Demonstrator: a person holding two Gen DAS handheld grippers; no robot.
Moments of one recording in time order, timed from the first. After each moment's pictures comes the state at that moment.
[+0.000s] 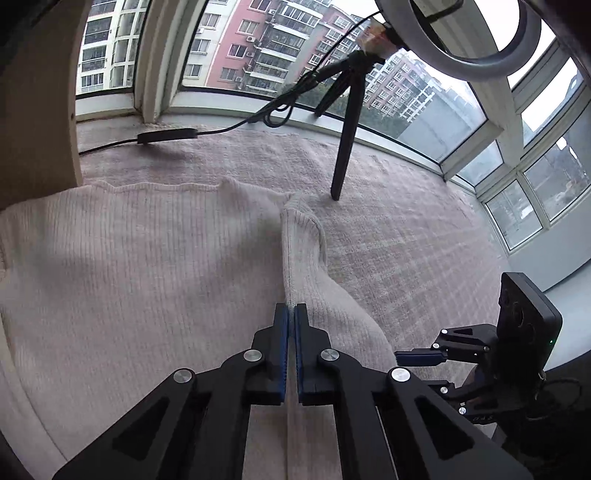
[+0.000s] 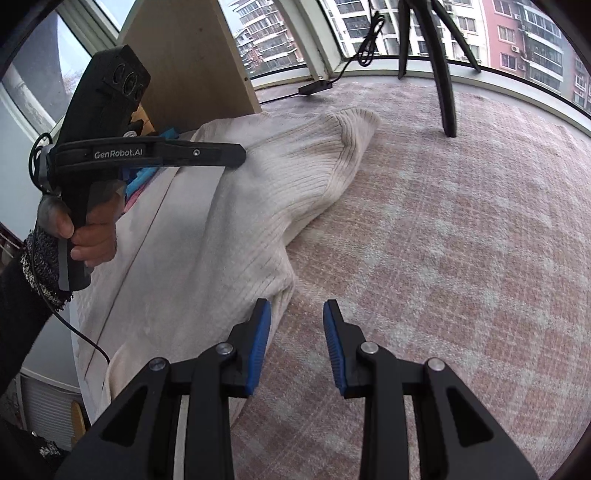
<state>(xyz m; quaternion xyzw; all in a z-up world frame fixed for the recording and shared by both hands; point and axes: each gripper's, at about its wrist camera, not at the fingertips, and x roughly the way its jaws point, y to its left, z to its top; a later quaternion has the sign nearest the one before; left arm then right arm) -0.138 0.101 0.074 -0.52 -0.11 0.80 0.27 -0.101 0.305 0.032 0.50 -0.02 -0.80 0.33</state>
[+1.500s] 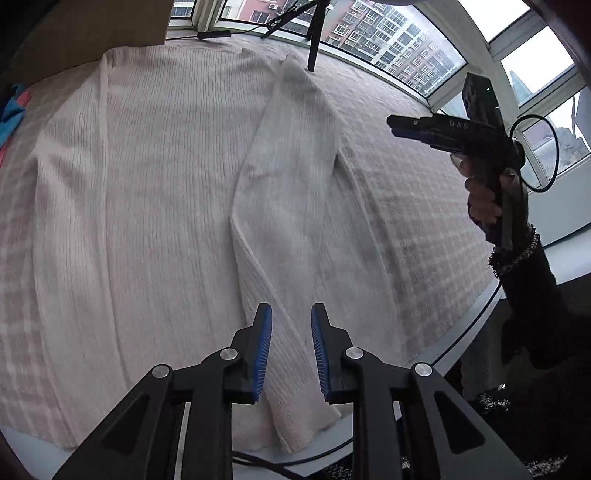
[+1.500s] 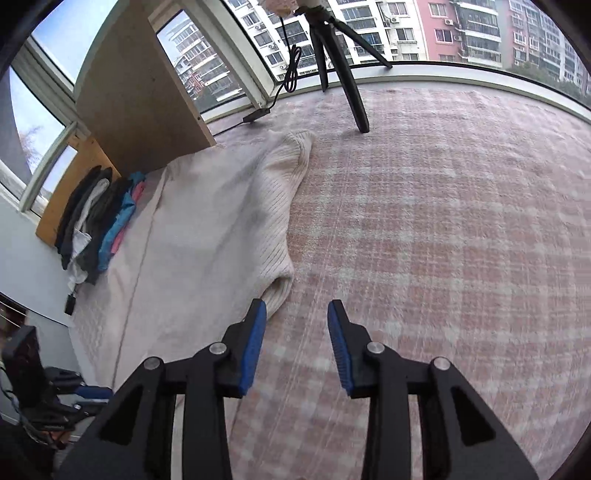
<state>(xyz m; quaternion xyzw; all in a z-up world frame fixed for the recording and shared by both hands) 0.159 0.074 0.087 -0.59 -0.08 0.77 0.24 -0.036 0.378 0.085 0.52 -0.13 -0.81 0.22</state>
